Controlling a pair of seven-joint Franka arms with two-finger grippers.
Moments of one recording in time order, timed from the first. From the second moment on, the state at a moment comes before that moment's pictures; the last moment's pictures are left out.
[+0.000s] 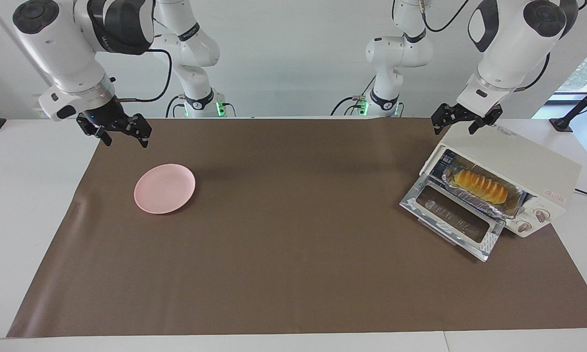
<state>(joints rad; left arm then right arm) -0.14 -0.06 0.04 -1.72 0.04 1.52 0.02 -0.18 -0.03 0.11 -1.73 -0.02 1.63 0.01</state>
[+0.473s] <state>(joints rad) -0.14 -0.06 0.04 -1.71 0.04 1.56 0.03 -0.18 -0.03 0.11 -1.73 -0.02 1.63 0.01</state>
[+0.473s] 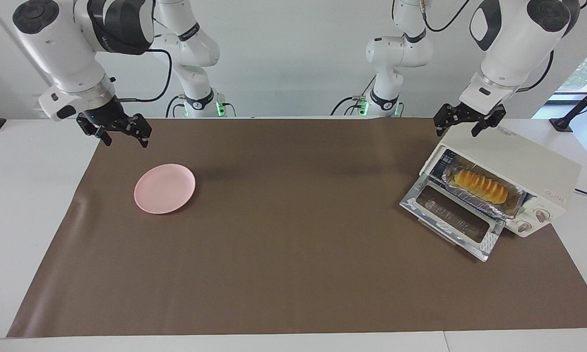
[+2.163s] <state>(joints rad) -0.11 -0.04 0.03 -1.71 0.00 1.58 0.03 -0.18 -0.03 0.11 -1.73 -0.02 1.63 0.01</state>
